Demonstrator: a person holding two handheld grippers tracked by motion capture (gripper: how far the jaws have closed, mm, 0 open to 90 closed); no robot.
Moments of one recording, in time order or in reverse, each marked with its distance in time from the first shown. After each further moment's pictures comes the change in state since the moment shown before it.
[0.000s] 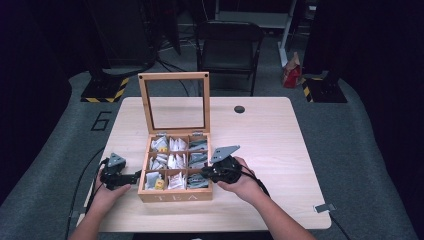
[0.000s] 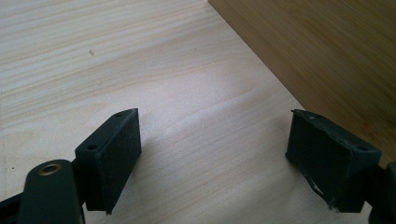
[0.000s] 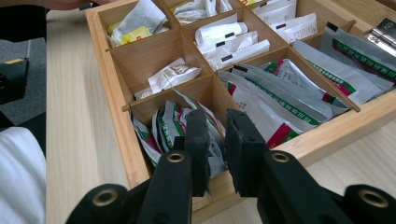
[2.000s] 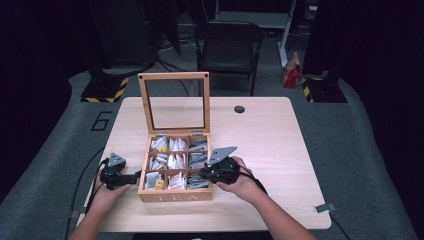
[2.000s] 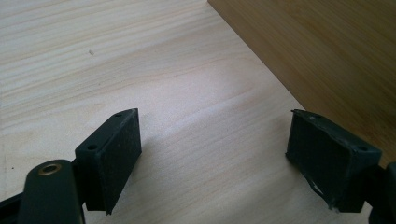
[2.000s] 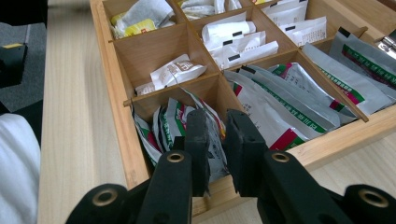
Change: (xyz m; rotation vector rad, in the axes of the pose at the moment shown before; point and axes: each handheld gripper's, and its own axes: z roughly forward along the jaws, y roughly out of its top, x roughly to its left) left arm 0.000 0.000 -0.001 0.008 -0.003 0.005; right arm 0.001 0.002 0.005 0.020 0.002 -0.070
